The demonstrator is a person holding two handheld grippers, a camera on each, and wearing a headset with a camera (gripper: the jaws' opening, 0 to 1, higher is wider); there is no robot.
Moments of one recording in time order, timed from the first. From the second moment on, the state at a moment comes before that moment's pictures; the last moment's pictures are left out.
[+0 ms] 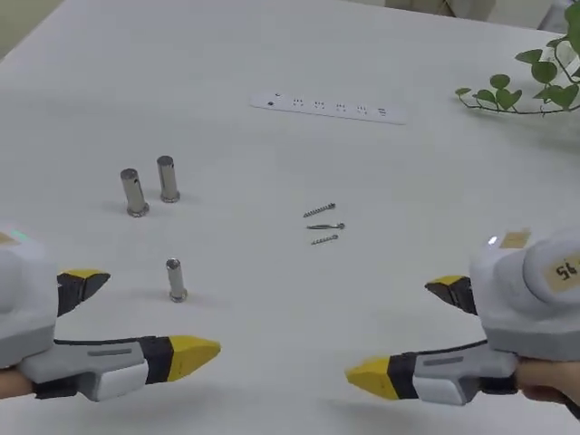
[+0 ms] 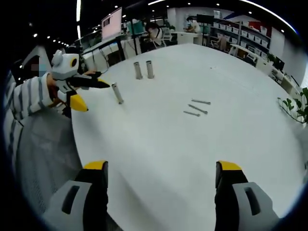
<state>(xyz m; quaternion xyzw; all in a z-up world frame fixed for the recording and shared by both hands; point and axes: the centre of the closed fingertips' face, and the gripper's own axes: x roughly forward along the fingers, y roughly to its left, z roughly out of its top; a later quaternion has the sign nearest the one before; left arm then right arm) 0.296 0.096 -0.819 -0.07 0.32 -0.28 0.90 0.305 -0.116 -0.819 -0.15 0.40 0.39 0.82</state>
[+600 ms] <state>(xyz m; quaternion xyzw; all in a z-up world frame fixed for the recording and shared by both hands) 0.297 0.114 -0.814 -0.08 0.31 -0.28 0.90 0.343 -0.098 -0.813 -0.23 0.40 0.44 0.77</state>
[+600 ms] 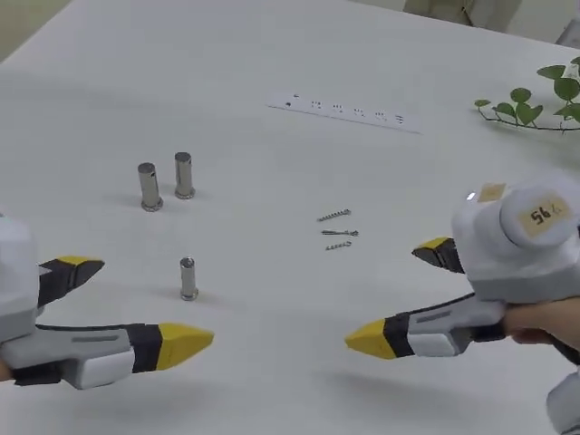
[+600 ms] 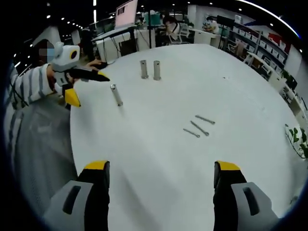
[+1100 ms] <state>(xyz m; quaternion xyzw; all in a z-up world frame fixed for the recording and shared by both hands) 0.294 0.119 -0.812 -0.08 0.32 -0.27 0.90 0.358 -0.095 -0.826 -0.30 0.41 0.48 0.72</state>
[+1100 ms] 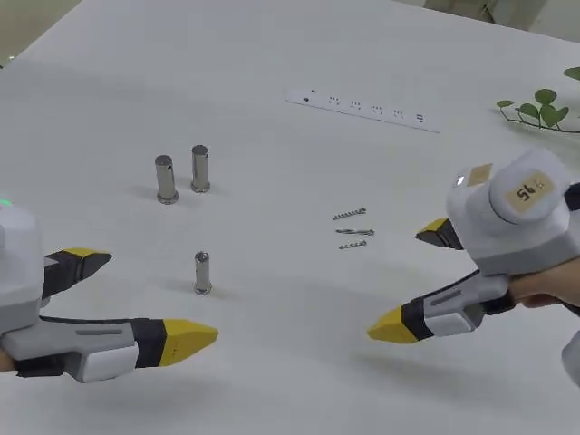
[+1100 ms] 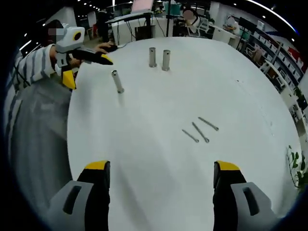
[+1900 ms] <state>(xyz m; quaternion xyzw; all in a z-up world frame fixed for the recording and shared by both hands) 0.291 0.124 -0.816 -0.10 0.33 -0.26 0.90 0.375 -0.092 -0.843 -0.35 0.42 0.53 0.65</state>
